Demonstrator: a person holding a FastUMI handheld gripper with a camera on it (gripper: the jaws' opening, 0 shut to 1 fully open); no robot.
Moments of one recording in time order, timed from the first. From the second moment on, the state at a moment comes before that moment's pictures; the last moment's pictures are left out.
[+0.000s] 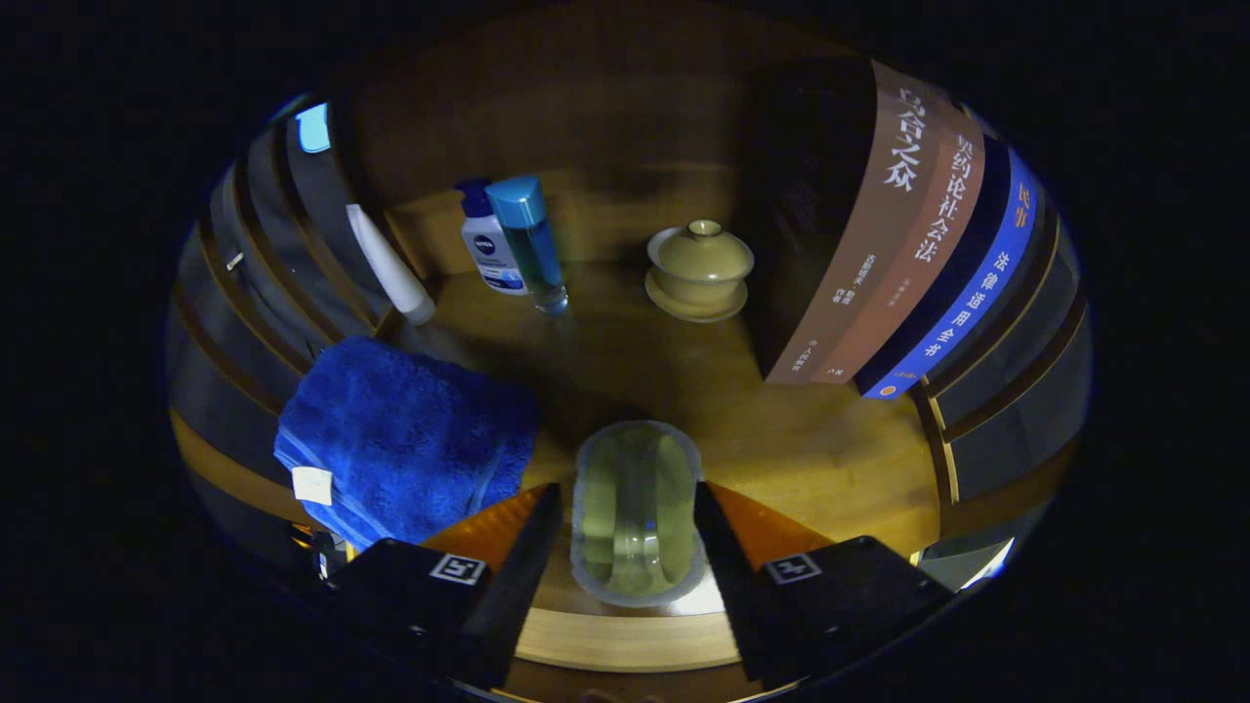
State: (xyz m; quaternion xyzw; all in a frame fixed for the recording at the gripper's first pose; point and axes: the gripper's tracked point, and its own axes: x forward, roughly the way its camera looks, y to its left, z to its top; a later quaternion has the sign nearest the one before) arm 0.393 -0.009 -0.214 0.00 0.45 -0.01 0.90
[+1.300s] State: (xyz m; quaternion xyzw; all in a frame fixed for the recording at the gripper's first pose) arm 0.111 0.016 -0.142 0.01 -0.10 0.03 0.99
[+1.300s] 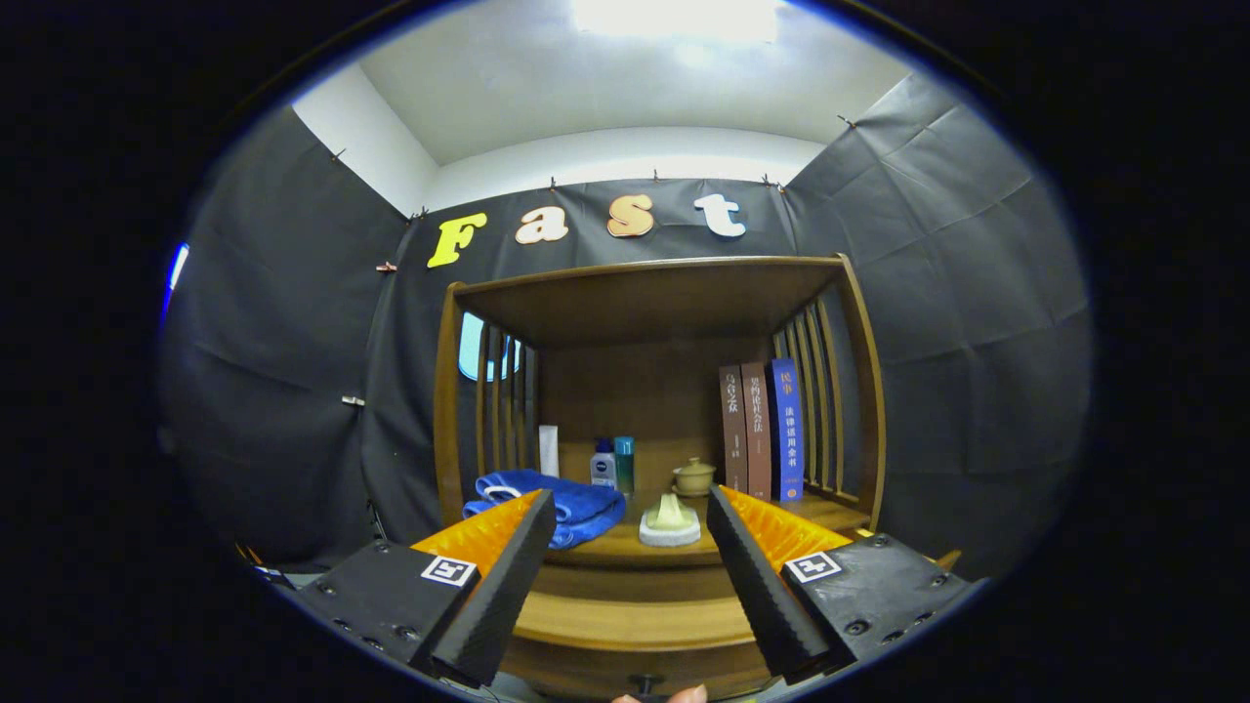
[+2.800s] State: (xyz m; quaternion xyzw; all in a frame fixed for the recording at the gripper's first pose) arm 0.115 0.003 -0.297 -0.02 0.04 -0.02 1.00
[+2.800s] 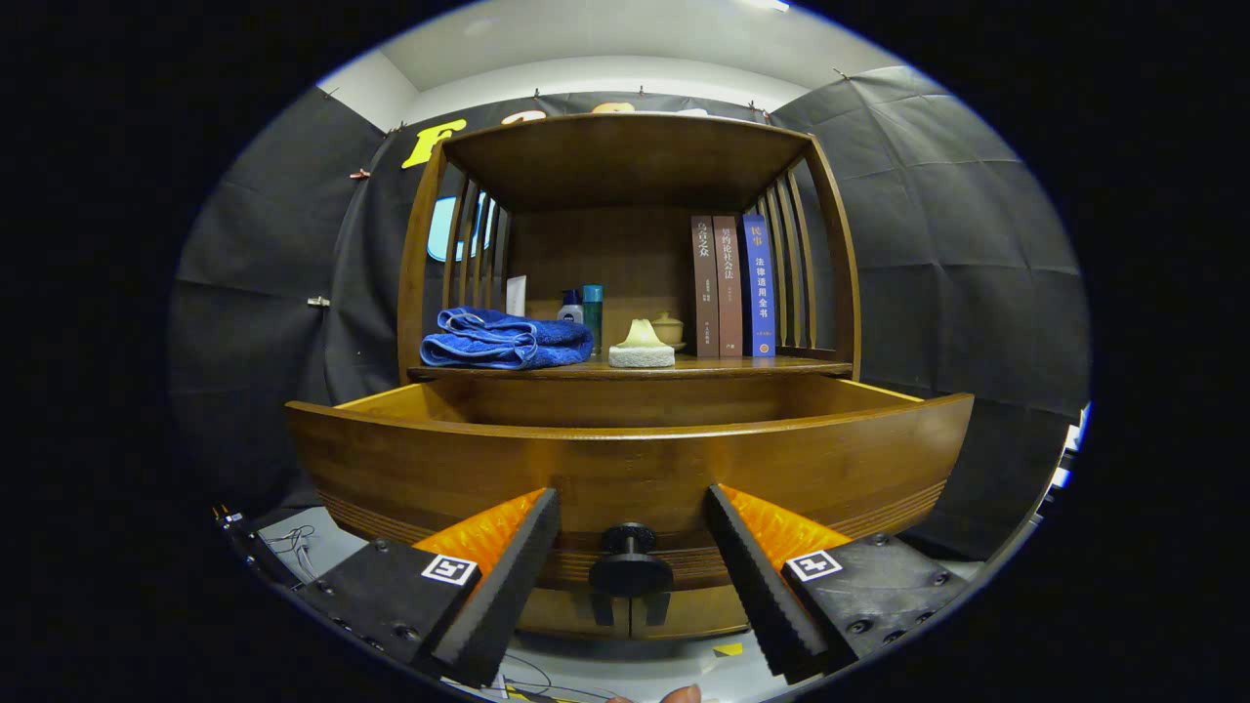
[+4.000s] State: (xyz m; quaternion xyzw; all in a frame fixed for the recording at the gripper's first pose) arm 0.278 0.001 -0.301 -0.03 0.08 -0.03 1.00
